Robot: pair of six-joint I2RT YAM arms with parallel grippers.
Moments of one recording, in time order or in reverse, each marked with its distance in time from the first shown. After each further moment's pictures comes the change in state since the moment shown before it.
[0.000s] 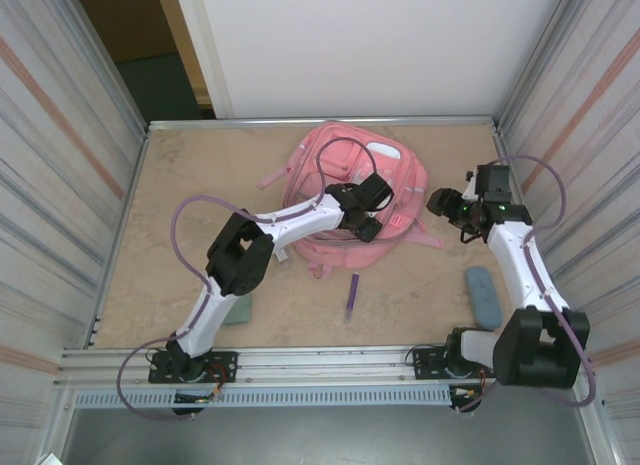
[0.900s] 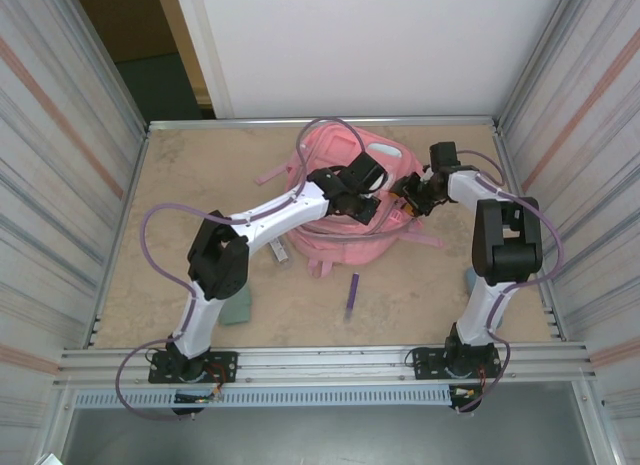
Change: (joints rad) left arm 0.025 -0.143 0.019 -0.018 0.102 -0.098; right arm 0.109 0.632 0.315 0.126 -0.241 0.341
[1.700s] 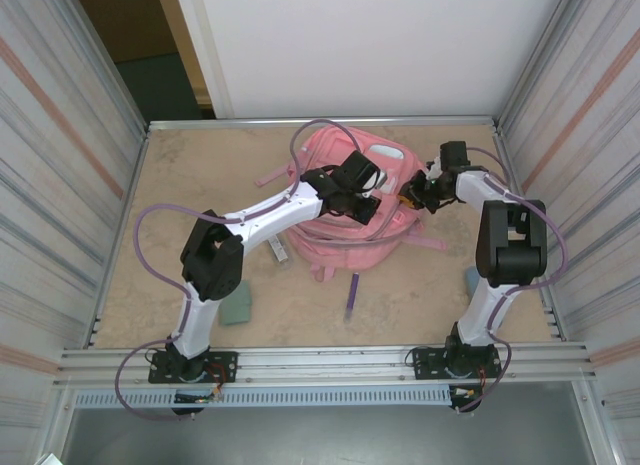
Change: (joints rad) left arm 0.024 -0.037 -0.072 0.079 0.131 -0.031; right arm -0.053 -0.033 -0.015 -0.006 -0.095 -0.126
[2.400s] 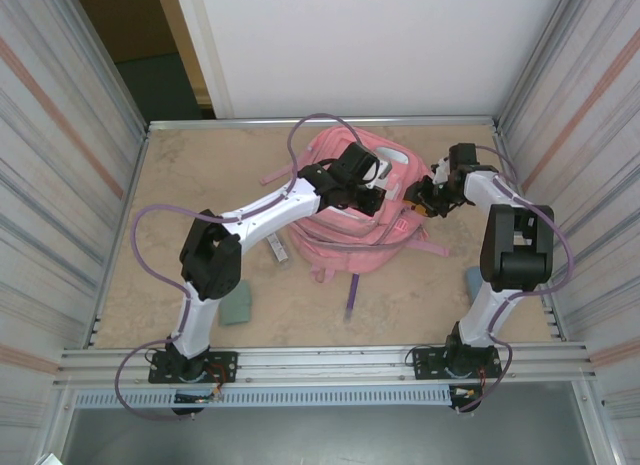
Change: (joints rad) left arm 0.011 0.000 0.033 0.071 0.104 -0.030; right arm -0.039 -0.042 -0.005 -0.126 0.015 -0.226
